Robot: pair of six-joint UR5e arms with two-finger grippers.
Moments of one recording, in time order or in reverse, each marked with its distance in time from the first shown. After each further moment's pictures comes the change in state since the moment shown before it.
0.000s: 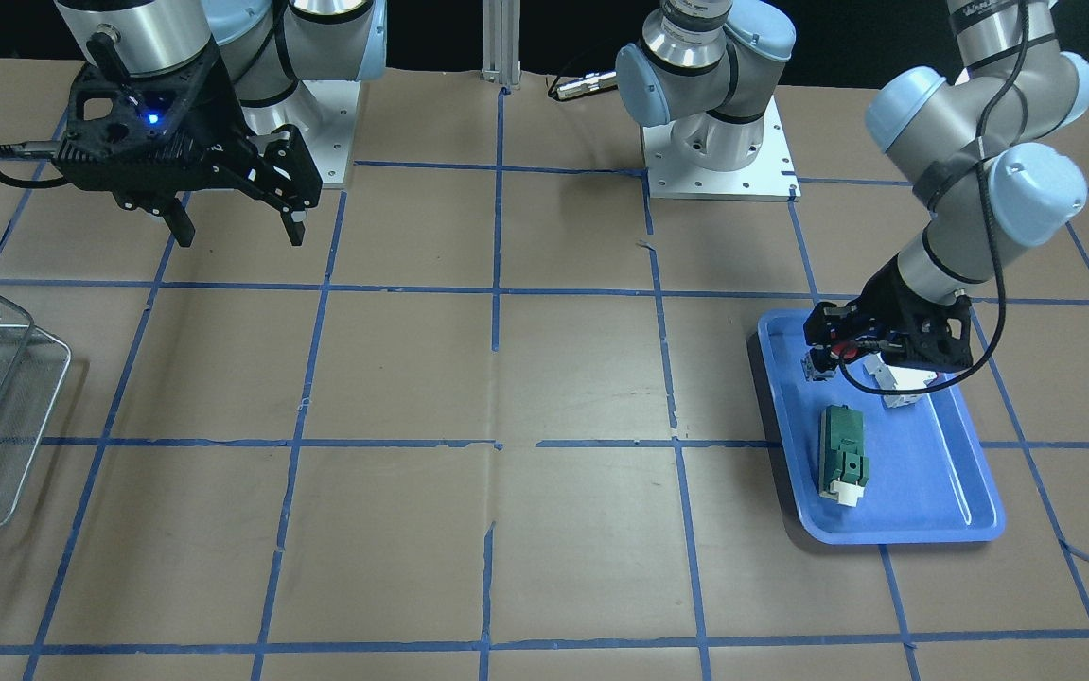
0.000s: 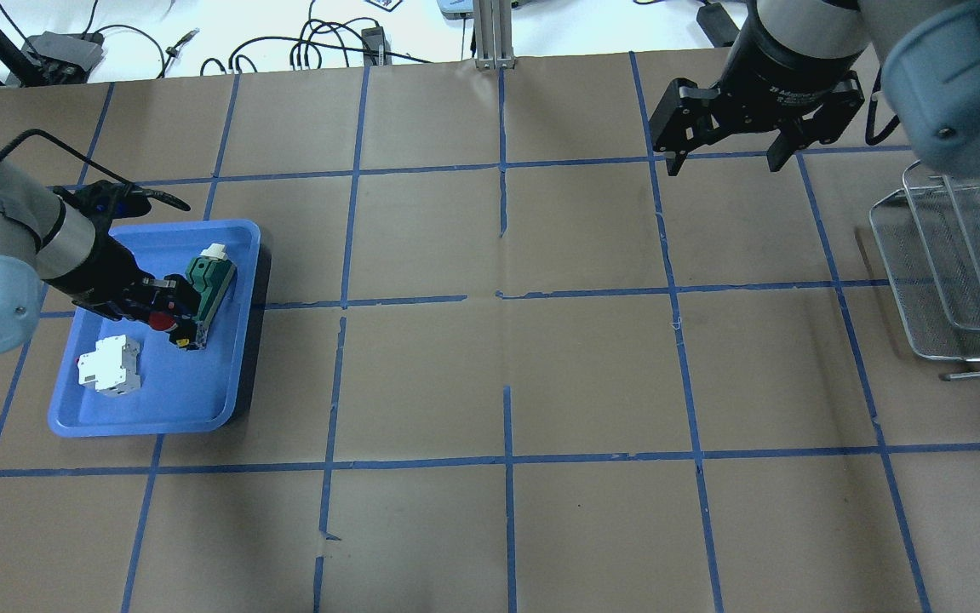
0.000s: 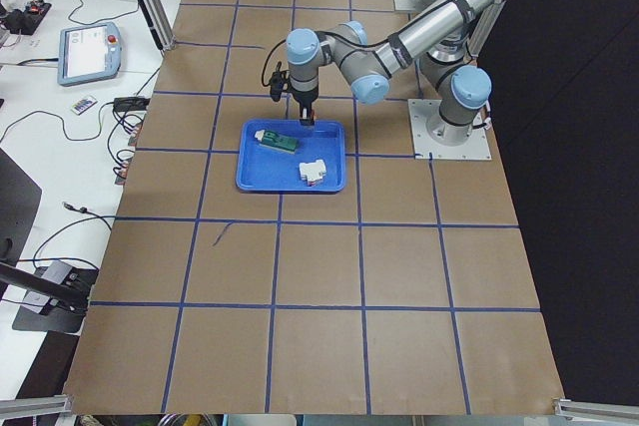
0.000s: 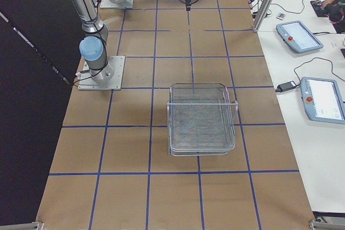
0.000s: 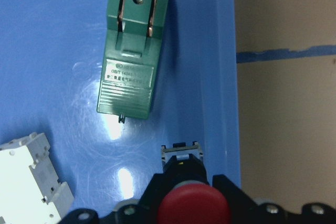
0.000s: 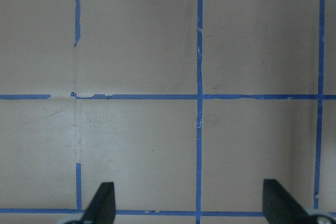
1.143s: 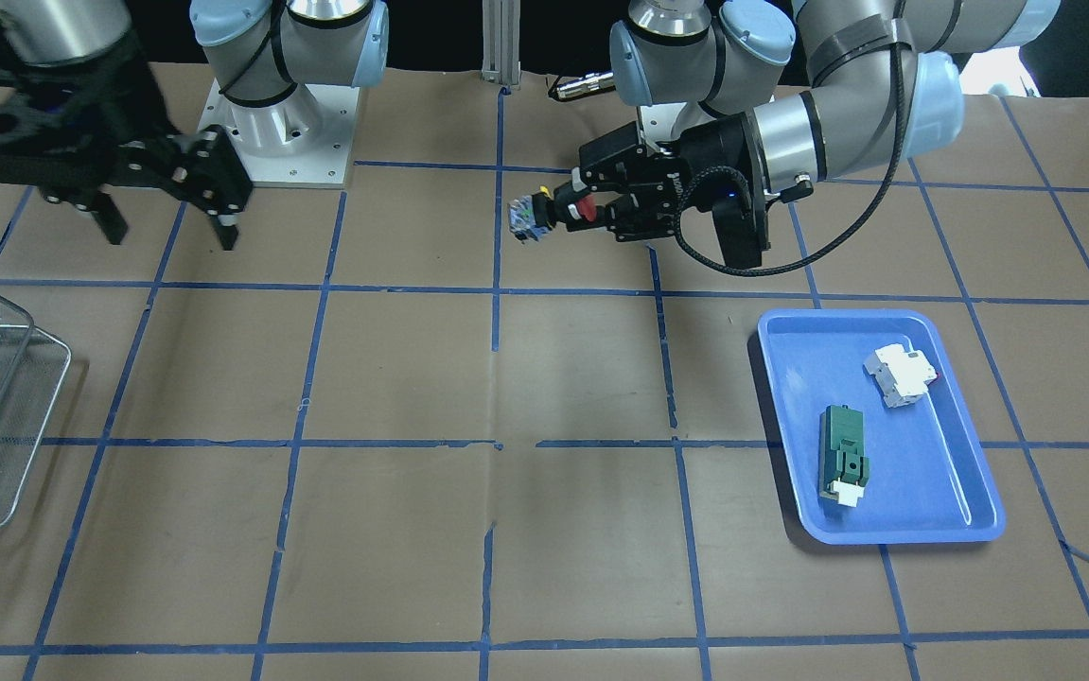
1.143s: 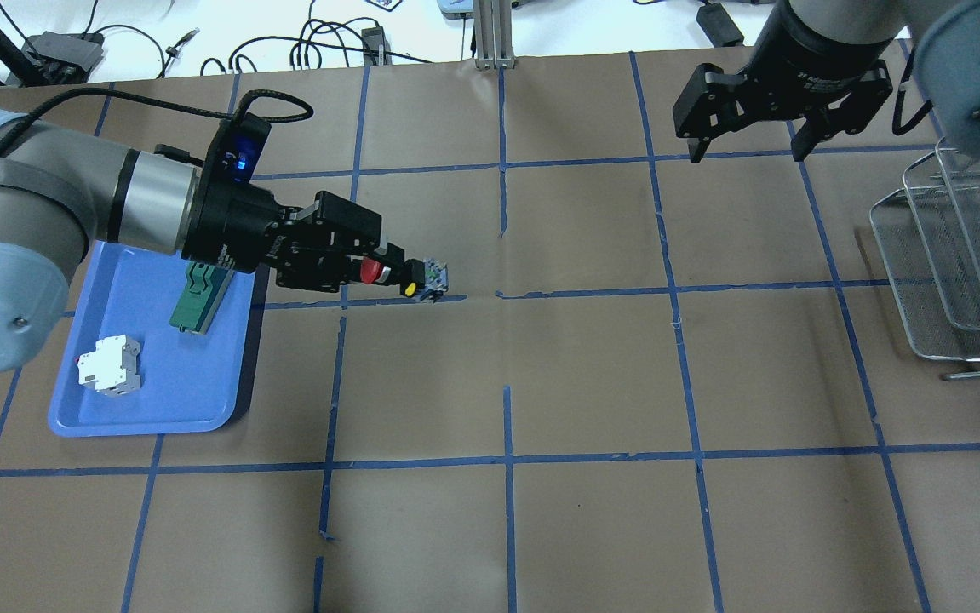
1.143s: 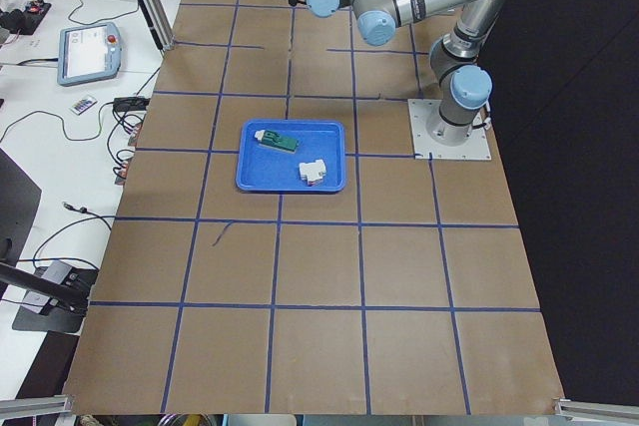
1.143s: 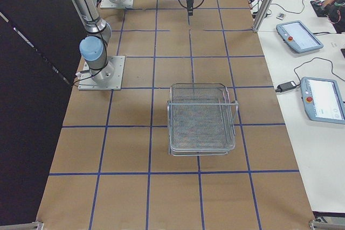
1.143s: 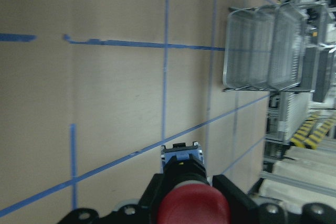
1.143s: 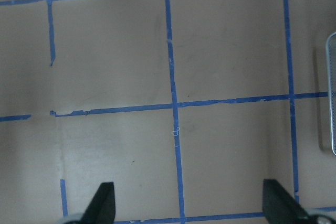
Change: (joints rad) left arm -0.272 0.159 -0.040 -0.376 -1.133 -0.159; right arm -0.167 -0.026 -0.012 0.027 0.027 -0.039
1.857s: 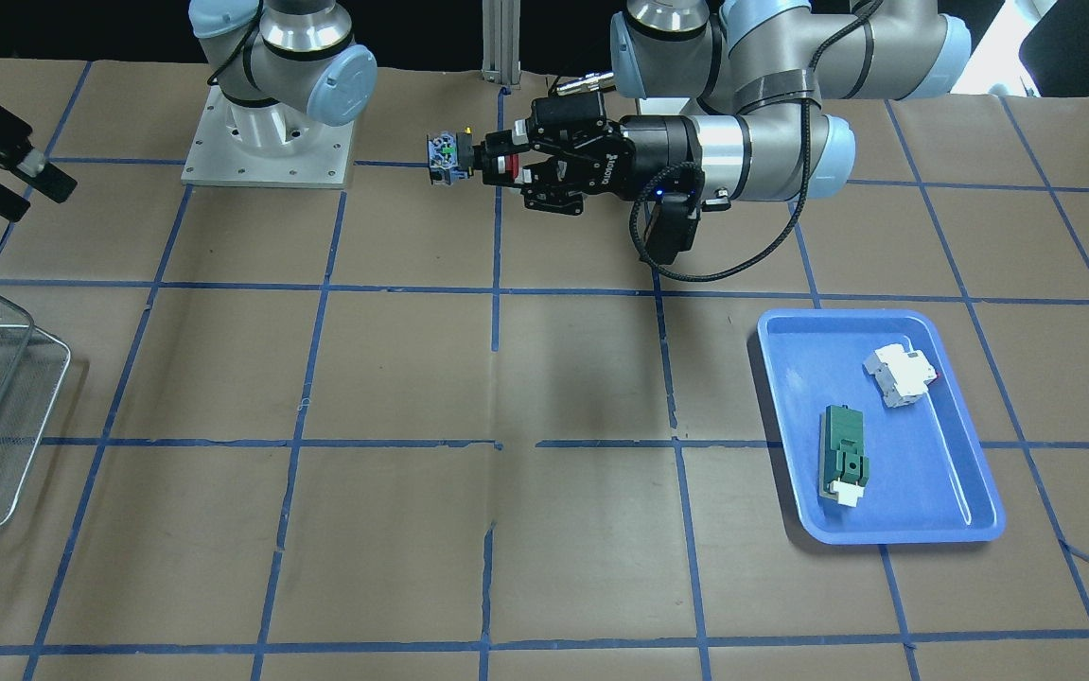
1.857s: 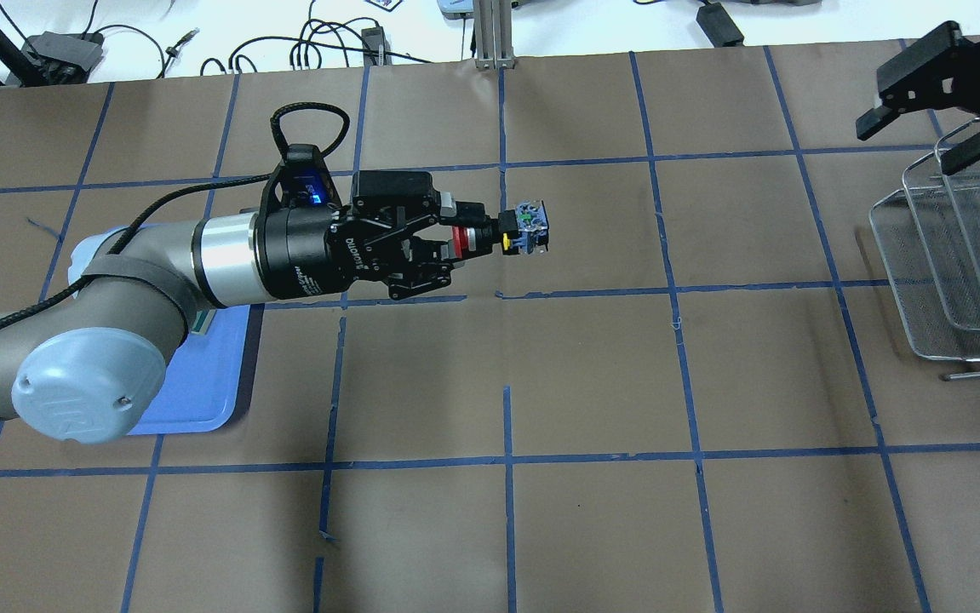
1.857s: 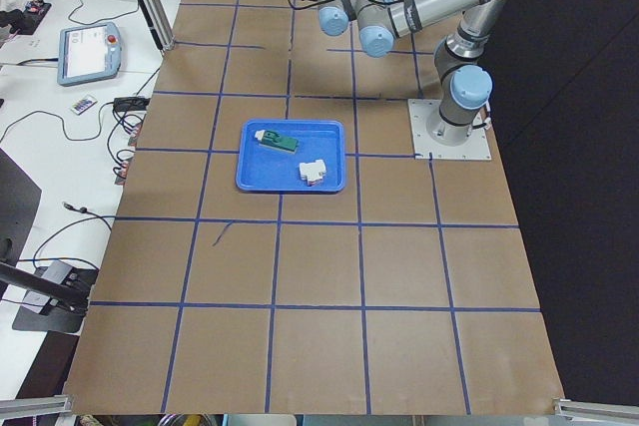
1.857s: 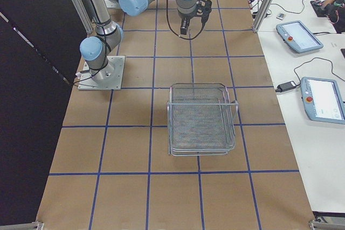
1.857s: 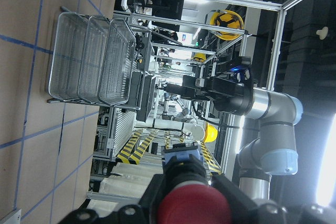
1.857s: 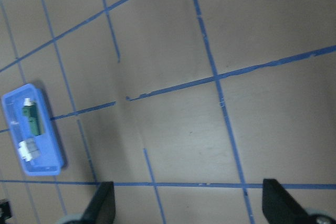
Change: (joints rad) left arm -0.110 -0.034 -0.113 0.139 -0.349 -0.004; right arm -0.474 -0.012 0.013 0.441 0.585 -0.412
